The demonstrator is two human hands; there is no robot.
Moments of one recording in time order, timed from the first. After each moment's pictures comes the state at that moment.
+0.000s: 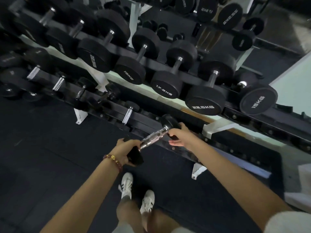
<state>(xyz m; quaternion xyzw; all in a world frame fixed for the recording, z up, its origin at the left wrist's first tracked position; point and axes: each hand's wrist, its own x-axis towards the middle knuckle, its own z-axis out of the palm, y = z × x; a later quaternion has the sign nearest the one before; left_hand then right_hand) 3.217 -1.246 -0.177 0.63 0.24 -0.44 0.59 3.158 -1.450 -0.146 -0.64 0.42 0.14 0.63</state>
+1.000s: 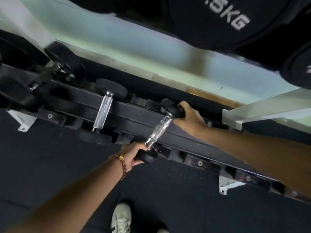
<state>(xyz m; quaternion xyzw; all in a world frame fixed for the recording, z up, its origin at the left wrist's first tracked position) 3.401 -1.377 -0.579 0.62 0.23 -0.51 0.56 3.353 -1.571 -0.526 -0.88 0.33 0.07 0.33</state>
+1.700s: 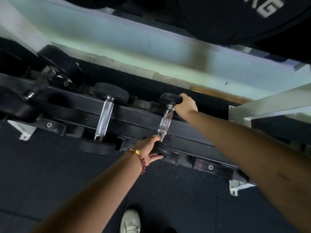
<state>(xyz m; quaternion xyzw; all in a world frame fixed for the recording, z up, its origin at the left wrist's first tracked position) 3.425 -1.417 -0.576 0.57 0.25 -0.55 0.56 3.428 -1.595 -0.570 -0.83 0.43 0.05 0.34</state>
